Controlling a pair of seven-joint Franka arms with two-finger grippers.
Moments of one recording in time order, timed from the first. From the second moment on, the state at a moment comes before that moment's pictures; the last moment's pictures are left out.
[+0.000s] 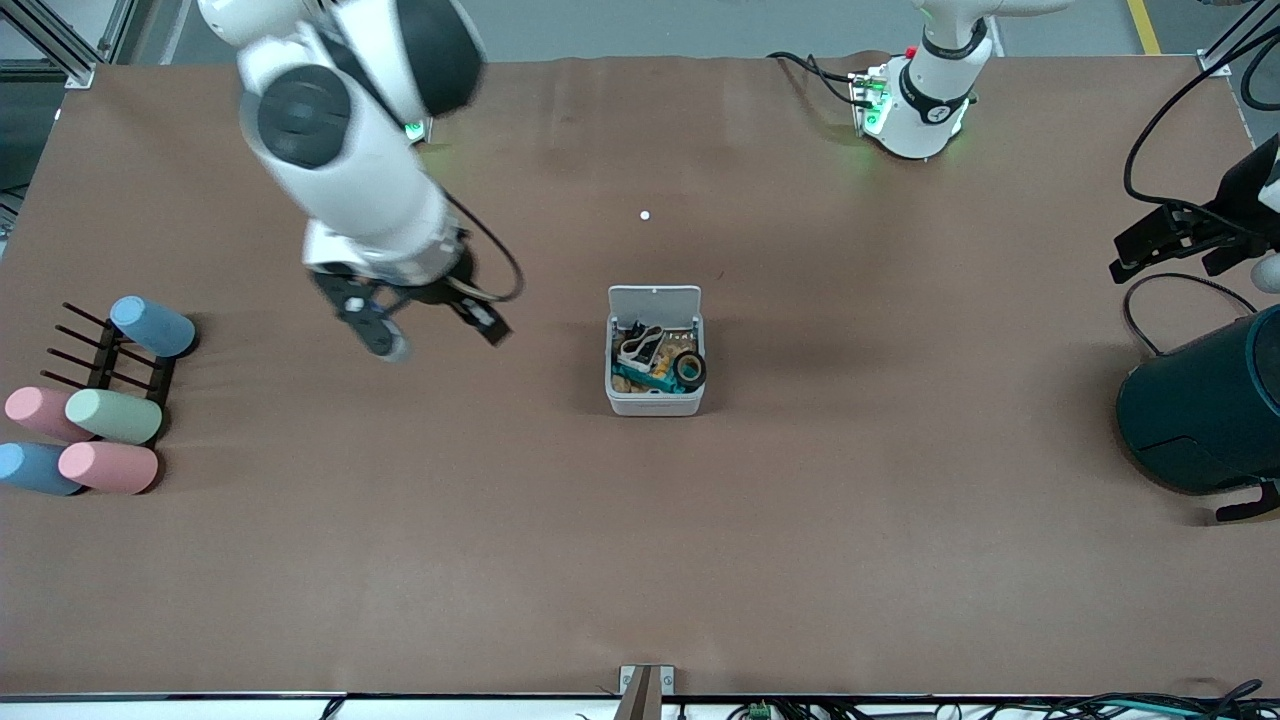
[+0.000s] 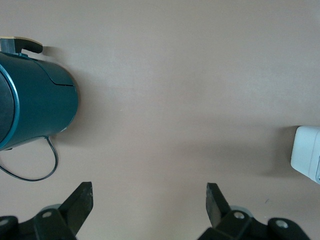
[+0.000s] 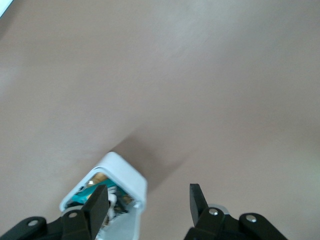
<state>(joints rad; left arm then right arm) -0.03 0.01 0.00 -1.52 0.01 1.57 -0.10 0.61 0.26 -0.20 -1.37 0.14 1.59 1.15</state>
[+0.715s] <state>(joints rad) -0.03 0.01 0.00 -1.52 0.01 1.57 -0.10 0.14 0.02 -0.21 -1.39 0.08 1.20 0.08</state>
